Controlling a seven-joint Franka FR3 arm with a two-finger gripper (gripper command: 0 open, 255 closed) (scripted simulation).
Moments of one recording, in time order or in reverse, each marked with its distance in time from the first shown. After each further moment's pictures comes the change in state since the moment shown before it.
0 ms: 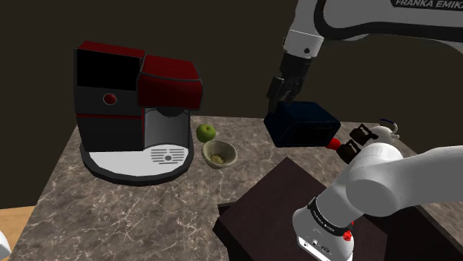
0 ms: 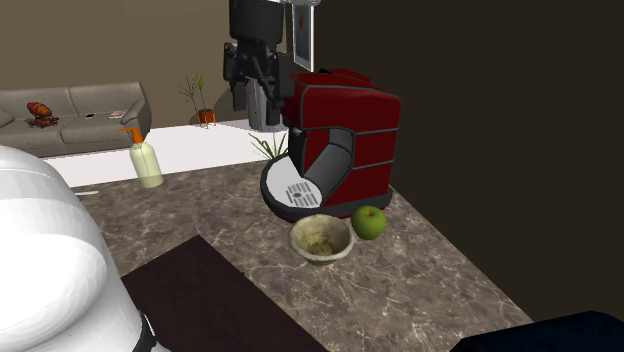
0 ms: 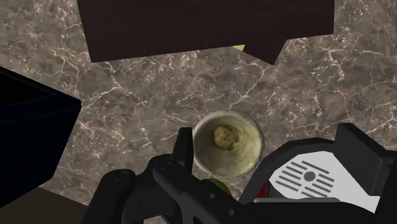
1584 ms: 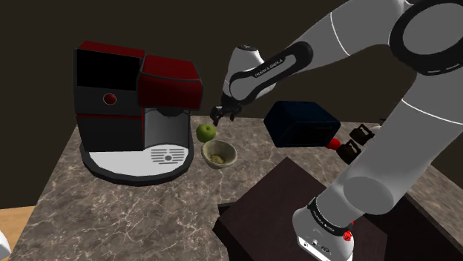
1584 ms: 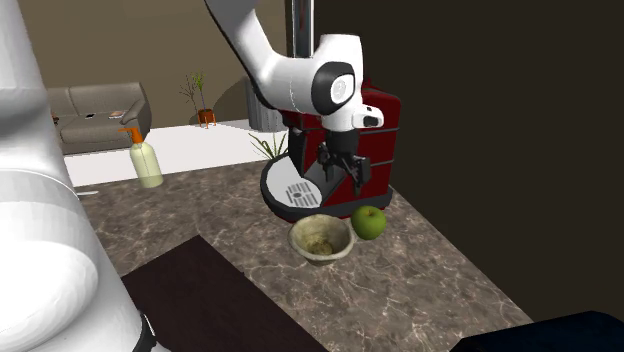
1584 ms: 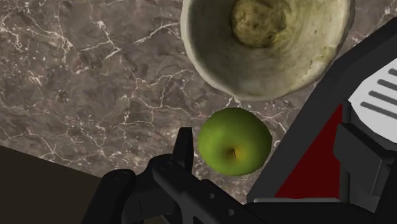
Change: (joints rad) arm -0.065 0.820 0.018 0.127 -0.159 0.875 0.117
